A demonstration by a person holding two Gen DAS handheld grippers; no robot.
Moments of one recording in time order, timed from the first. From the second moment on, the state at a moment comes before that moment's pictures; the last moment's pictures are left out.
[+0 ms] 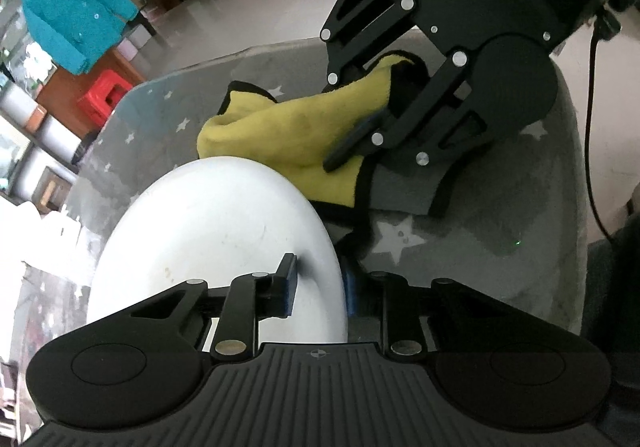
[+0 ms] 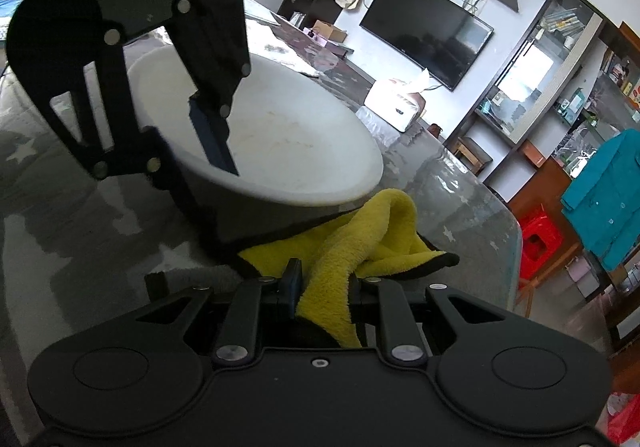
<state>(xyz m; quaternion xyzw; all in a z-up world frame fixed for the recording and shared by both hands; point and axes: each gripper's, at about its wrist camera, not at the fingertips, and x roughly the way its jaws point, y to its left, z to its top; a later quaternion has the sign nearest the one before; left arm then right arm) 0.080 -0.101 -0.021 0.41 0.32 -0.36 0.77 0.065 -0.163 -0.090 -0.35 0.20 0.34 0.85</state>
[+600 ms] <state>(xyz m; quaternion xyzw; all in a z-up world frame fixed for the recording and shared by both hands) 0.058 -0.084 -0.029 0.45 0.29 -0.35 0.77 0.081 -0.157 -0.091 -0.35 0.19 0.36 0.84</state>
